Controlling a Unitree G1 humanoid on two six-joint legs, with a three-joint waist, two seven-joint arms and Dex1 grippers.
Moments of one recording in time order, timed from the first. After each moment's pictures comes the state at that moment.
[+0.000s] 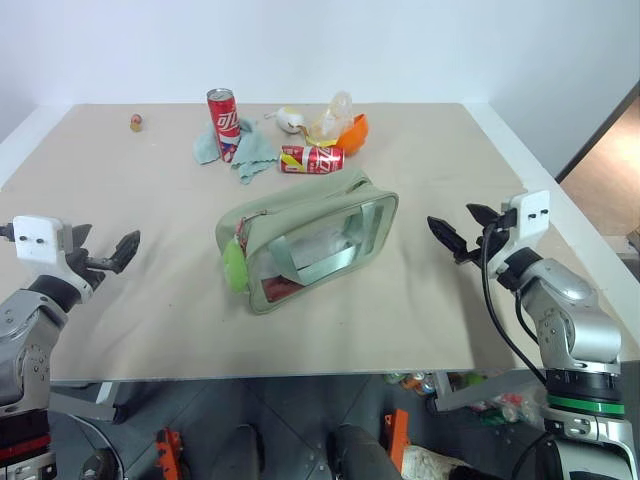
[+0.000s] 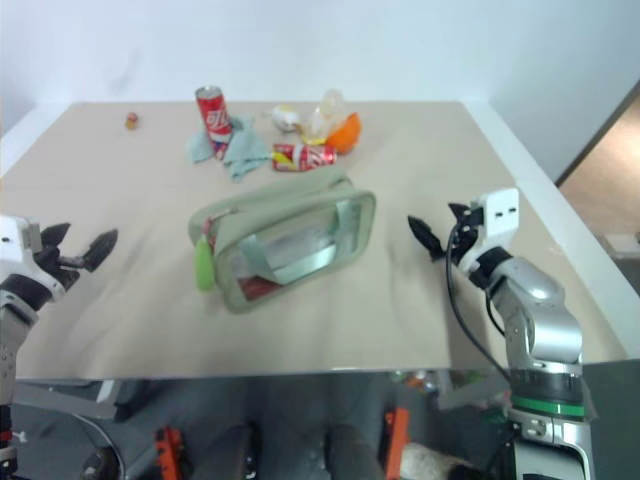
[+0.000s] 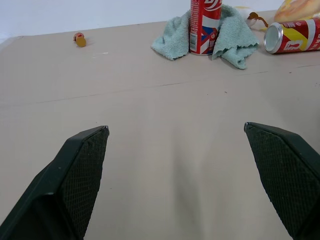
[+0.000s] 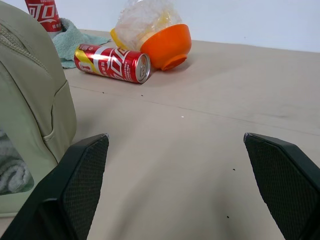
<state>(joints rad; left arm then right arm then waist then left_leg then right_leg) -0.17 0.61 0.49 -0.05 -0.46 0.39 -0.48 -0.40 -0.55 -0.27 0.02 0.40 0.41 0.56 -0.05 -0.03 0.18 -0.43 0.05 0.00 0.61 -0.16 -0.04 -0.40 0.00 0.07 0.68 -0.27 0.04</state>
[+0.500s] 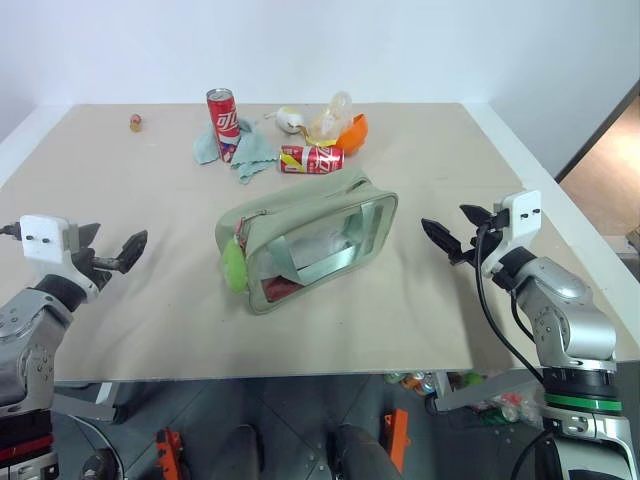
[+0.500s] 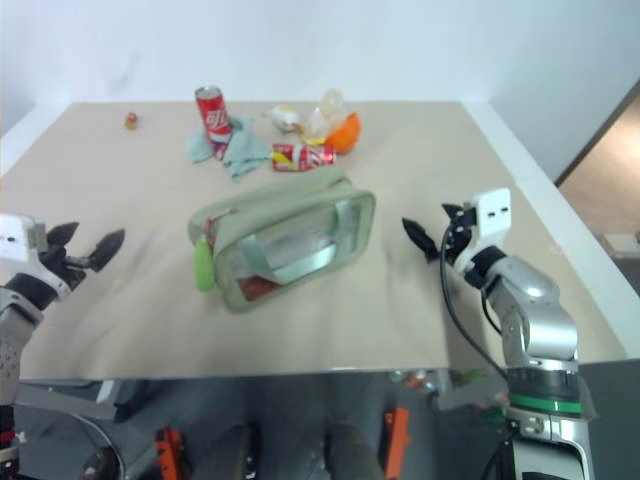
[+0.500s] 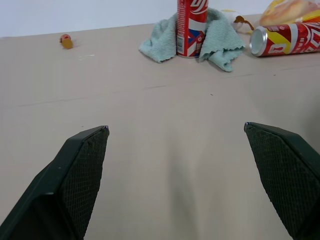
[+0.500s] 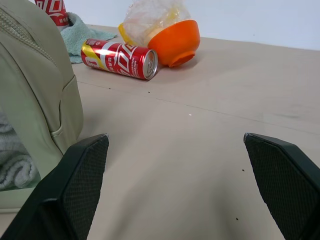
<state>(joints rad) -0.17 0.60 0.47 -0.06 -0.49 0.39 -0.51 -0.41 -0.56 -0.24 0.02 0.39 0.41 0.57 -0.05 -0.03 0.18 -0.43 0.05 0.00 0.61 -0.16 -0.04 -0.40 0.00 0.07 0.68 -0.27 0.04</state>
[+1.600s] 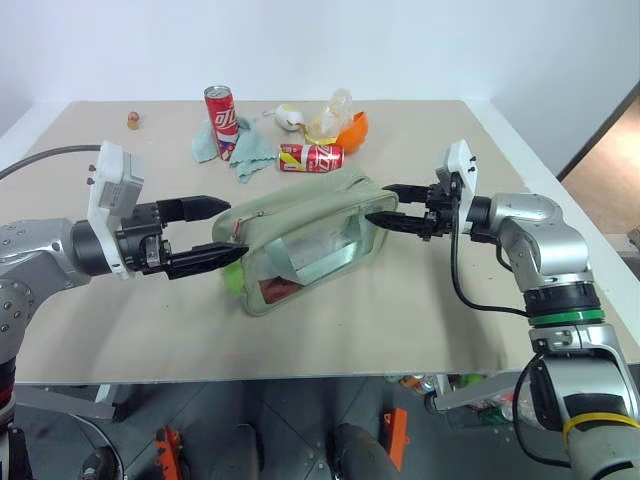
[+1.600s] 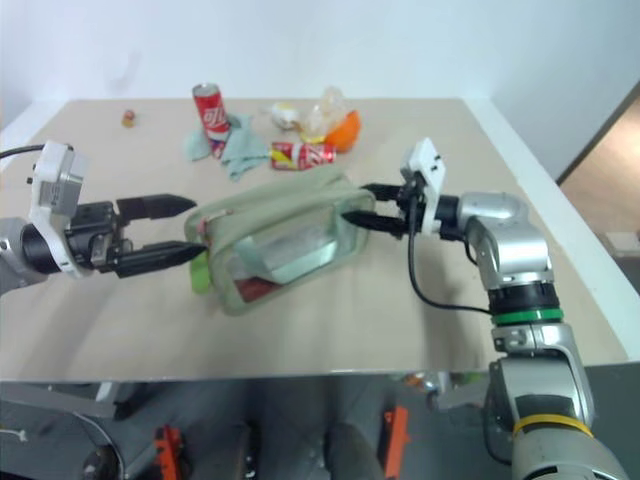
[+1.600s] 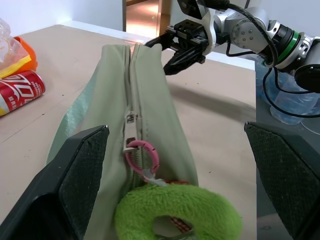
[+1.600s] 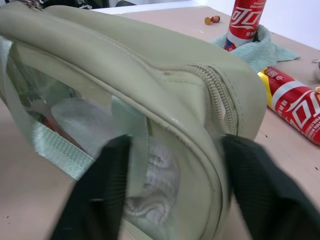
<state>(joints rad) -0.42 0.91 0.29 -0.36 -0.96 0.80 -0.95 -0.84 -0.63 0.04 0.34 0.38 0.36 1.19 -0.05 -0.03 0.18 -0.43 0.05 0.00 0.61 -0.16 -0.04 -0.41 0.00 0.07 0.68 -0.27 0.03</state>
